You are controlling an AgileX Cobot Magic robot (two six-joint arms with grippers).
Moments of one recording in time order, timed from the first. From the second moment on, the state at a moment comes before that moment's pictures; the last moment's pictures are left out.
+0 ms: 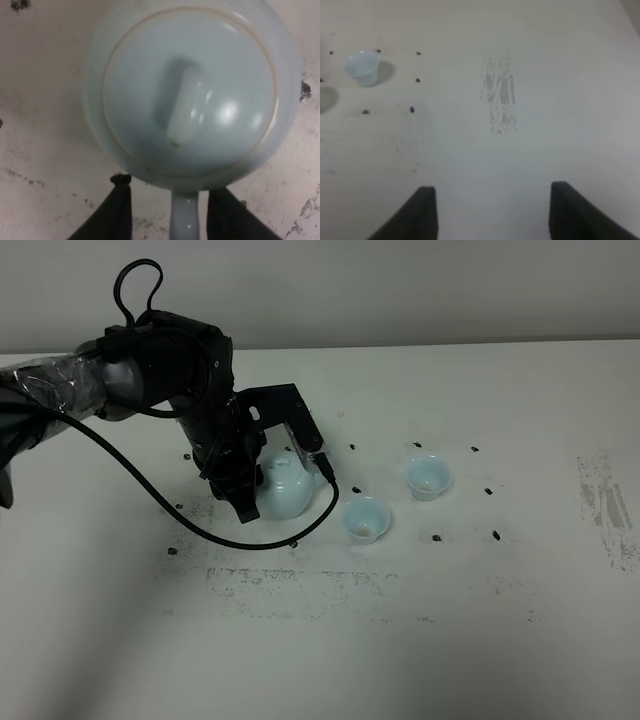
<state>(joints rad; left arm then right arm) -0.44 2.16 -1.61 0.00 0.85 0.80 0.00 0.01 -0.52 -0.06 1.11 0.05</state>
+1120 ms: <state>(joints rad) -0.45 2.18 -1.62 0.01 0.86 0.79 0.00 0.01 -0.52 -0.06 1.11 0.05</state>
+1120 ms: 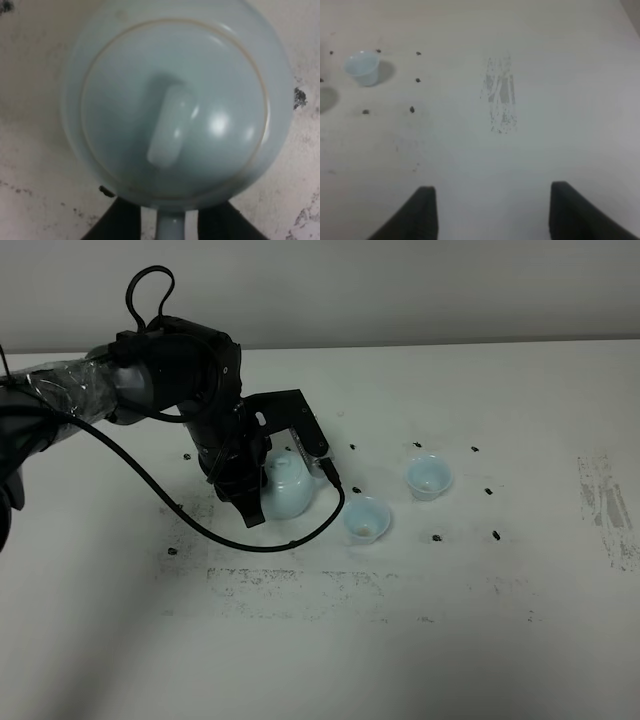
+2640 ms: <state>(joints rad) -0.45 2.17 -1.63 -0.05 0.85 0.78 0.00 0.01 -0.52 -0.06 1.11 0.05</state>
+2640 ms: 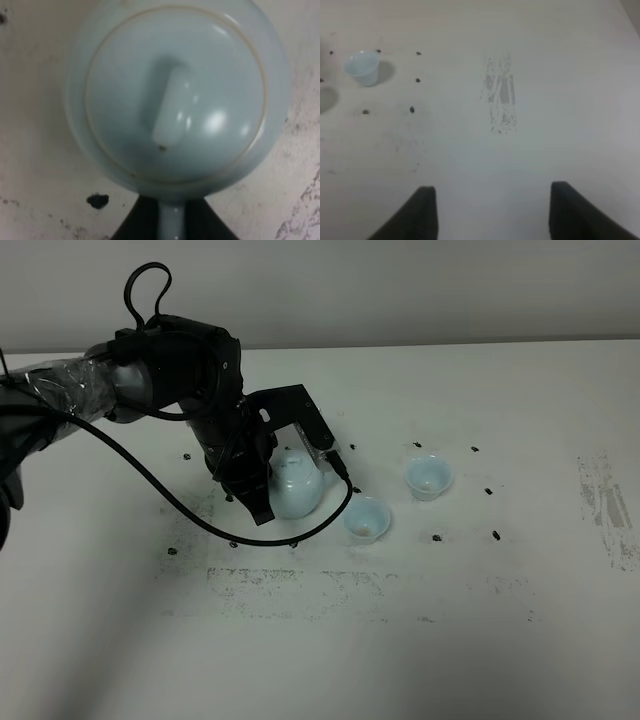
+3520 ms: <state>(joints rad) -0.45 2.12 -1.63 -0.09 0.74 0.80 0.00 0.01 -0.52 -0.06 1.11 0.05</state>
